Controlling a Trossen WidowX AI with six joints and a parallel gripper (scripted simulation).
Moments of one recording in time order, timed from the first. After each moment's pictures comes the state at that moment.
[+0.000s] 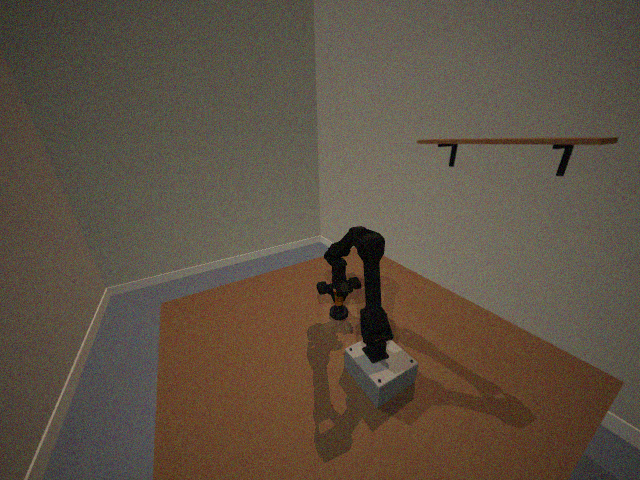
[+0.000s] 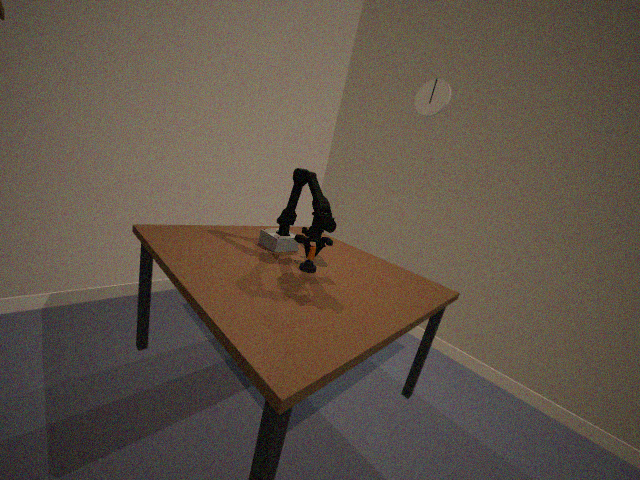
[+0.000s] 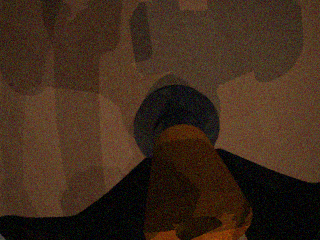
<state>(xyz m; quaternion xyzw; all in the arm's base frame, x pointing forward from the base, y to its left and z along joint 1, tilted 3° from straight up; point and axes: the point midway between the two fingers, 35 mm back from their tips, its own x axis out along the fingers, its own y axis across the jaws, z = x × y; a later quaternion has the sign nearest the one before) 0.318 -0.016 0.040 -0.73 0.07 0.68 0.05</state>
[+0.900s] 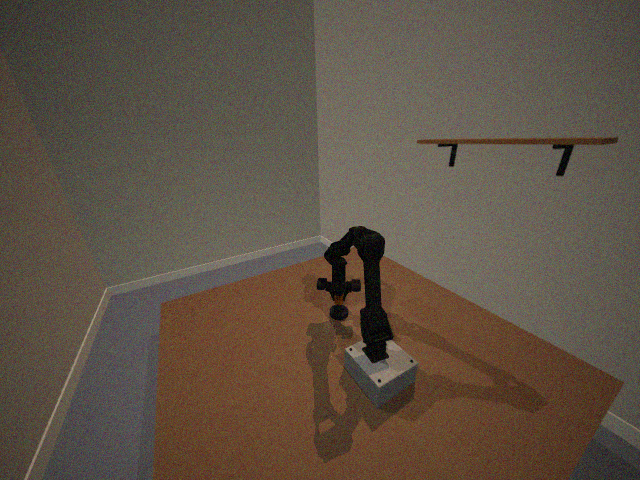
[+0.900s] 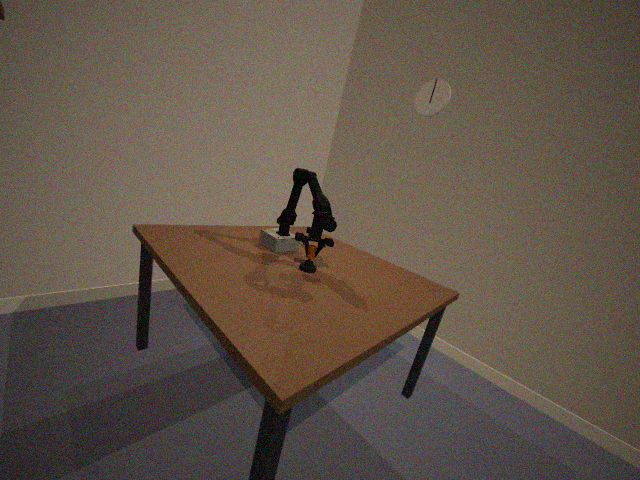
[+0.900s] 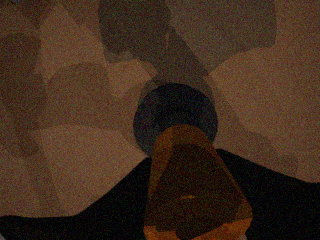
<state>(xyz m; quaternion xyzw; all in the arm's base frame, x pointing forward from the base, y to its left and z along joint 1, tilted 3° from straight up) 0.319 -0.016 0.044 -0.71 0.19 0.66 0.17</state>
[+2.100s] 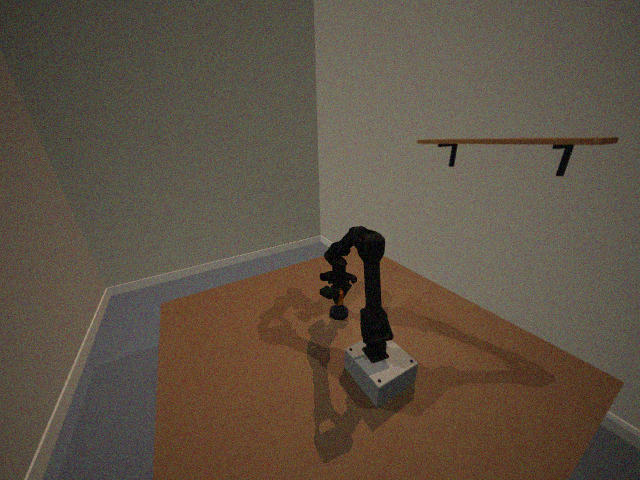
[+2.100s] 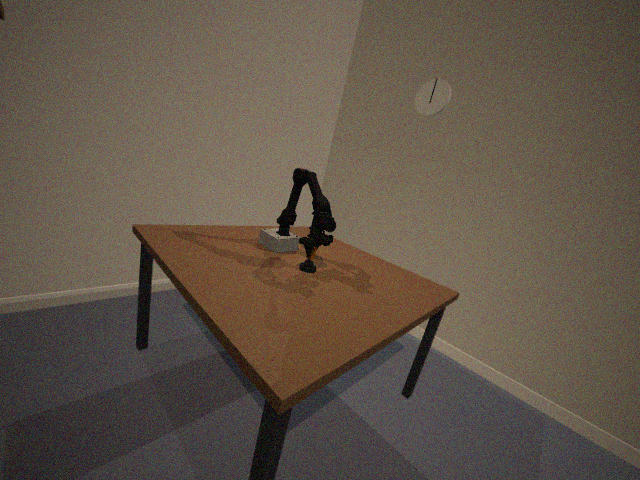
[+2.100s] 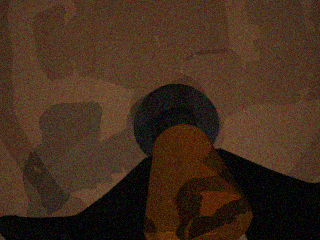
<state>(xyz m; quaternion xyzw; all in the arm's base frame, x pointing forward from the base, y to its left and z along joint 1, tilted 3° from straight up) 0.317 -0.017 0.042 -0.17 0.67 0.13 0.71</state>
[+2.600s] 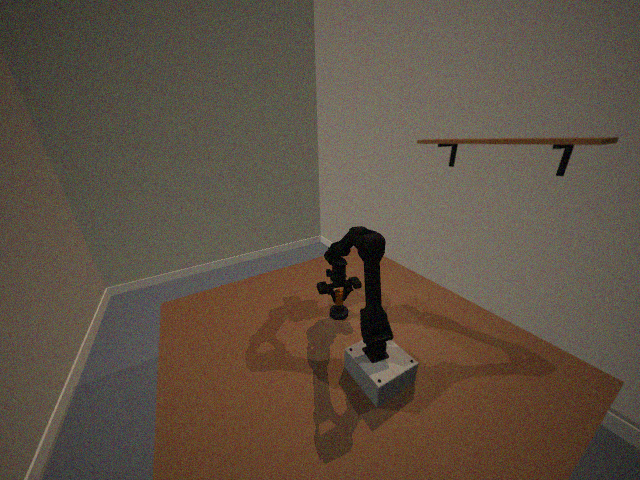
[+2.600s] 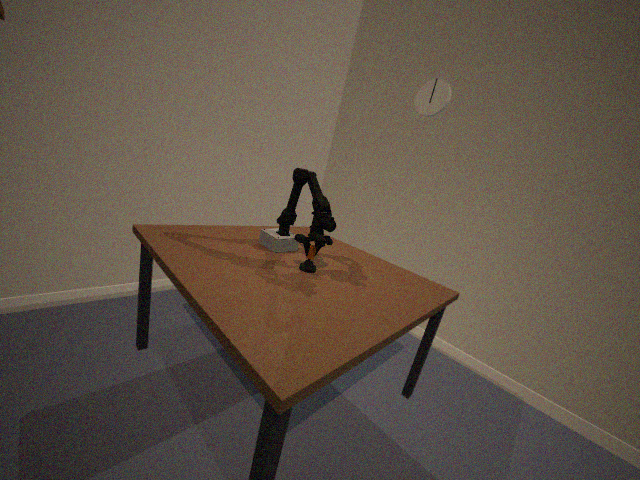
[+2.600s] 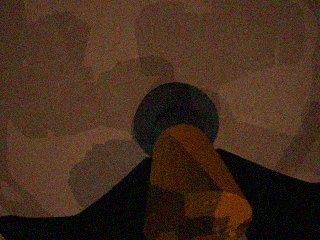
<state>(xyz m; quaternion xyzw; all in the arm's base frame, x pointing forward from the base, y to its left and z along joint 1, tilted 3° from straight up) 0.316 -0.016 0.043 0.04 0.68 -0.06 0.73</state>
